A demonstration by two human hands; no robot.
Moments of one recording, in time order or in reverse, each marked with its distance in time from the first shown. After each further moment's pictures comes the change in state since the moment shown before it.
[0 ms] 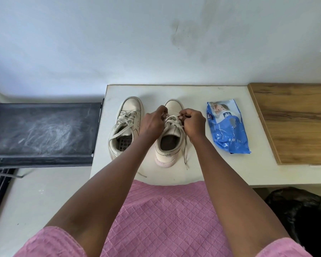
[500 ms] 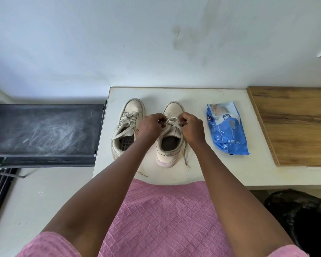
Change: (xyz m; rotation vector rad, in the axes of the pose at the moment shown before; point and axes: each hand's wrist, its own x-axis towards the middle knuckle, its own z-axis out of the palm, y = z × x) left_hand -0.009 -0.006 -0.009 -0.028 -0.002 -0.037; right_hand -0.017 -0.001 -0.006 -0.295 -0.050 -0.221
